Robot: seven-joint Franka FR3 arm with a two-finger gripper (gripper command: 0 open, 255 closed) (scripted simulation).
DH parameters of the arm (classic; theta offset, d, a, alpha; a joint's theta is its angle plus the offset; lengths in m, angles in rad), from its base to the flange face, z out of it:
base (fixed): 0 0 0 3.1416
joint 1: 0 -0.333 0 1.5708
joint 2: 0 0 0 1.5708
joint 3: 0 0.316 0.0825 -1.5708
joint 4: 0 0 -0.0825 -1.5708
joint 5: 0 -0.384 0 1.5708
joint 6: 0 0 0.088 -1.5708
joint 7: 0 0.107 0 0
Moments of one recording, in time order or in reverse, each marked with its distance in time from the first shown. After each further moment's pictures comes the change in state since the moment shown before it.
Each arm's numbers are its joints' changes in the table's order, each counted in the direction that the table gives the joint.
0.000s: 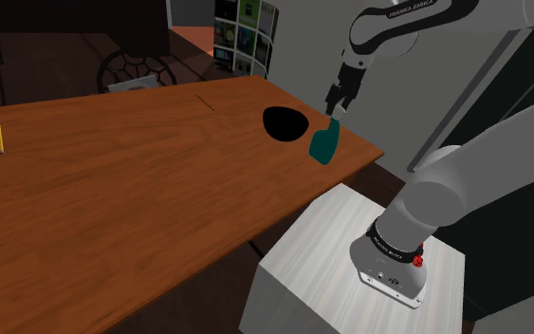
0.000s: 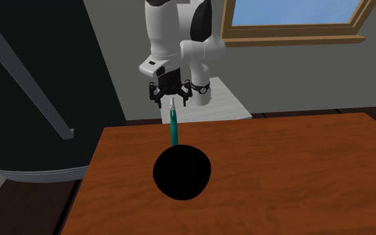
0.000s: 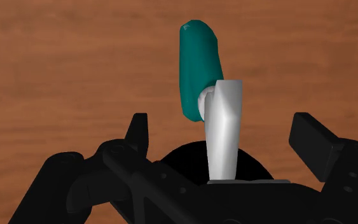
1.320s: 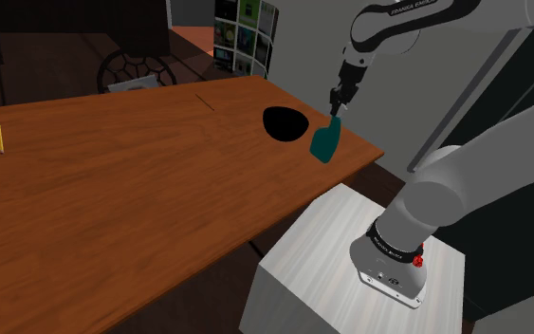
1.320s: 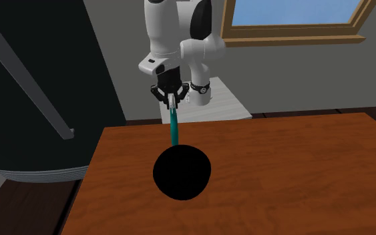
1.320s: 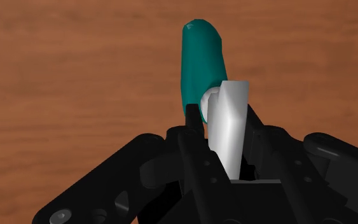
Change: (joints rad) arm 0.001 -0.006 0.002 -0.010 0.001 0.016 0.000
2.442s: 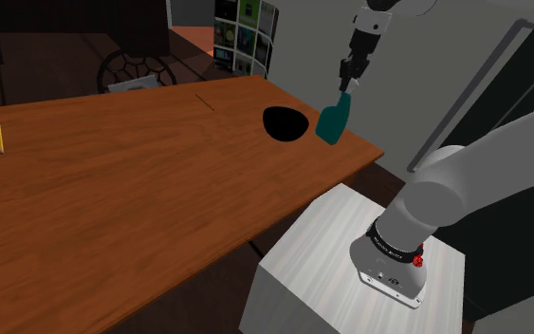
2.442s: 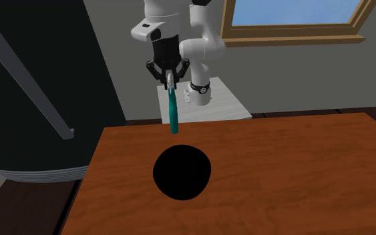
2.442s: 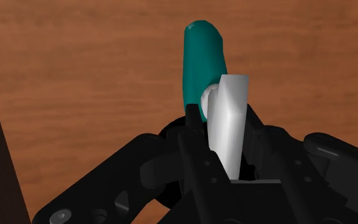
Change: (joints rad) arm -0.005 -0.052 0.040 -0.186 -0.011 0.237 0.008
